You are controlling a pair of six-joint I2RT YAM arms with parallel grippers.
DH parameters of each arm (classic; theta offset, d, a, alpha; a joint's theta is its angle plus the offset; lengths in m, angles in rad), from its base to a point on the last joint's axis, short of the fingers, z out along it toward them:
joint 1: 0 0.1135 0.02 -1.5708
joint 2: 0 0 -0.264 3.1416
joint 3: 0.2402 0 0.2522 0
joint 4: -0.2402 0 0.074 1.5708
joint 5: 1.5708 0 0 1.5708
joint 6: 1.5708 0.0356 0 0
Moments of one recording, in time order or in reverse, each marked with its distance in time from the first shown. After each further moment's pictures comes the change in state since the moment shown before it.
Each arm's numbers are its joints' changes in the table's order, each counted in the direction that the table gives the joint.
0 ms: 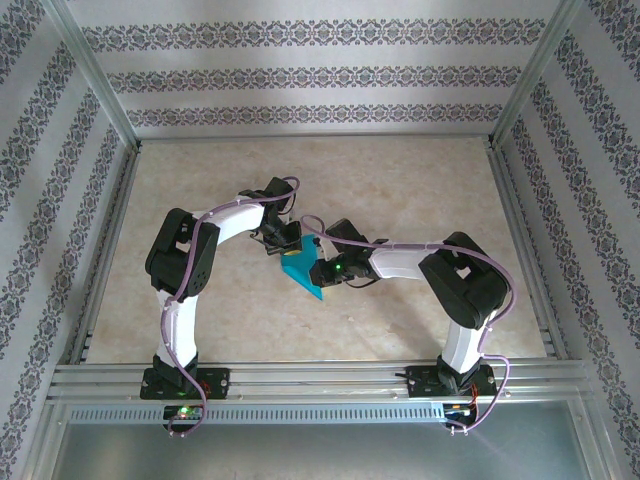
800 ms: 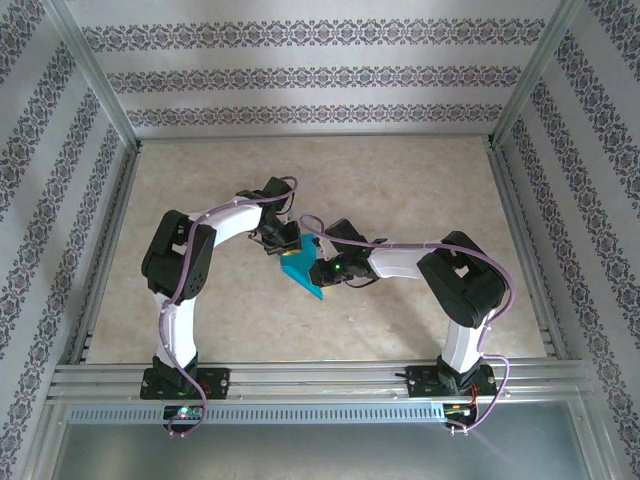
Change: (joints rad) left arm 0.008 -0.061 -0.039 0.007 -0.004 -0.025; right arm 0.000 0.015 0.006 0.000 0.011 0.000
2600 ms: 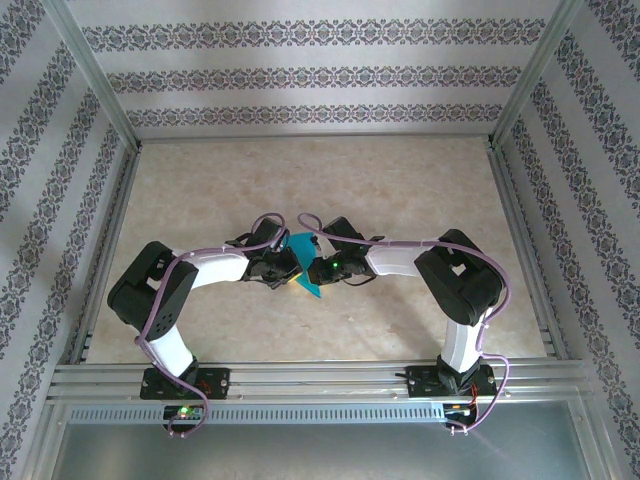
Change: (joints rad) left arm -0.132 -0.275 -0.535 0.534 -0.066 -0.472; right arm 0.000 0.022 0.033 -0.023 0.000 -0.004
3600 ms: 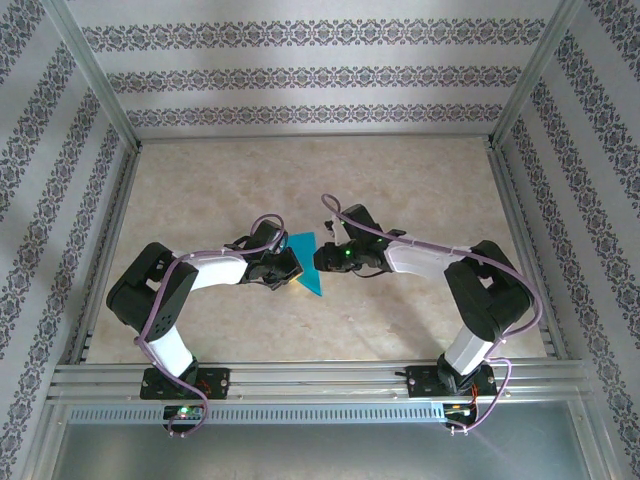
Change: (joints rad) left arm 0.000 -0.005 -0.036 0.066 0.000 0.000; right arm -0.056 -0.162 -0.024 -0.045 -0.067 0.134
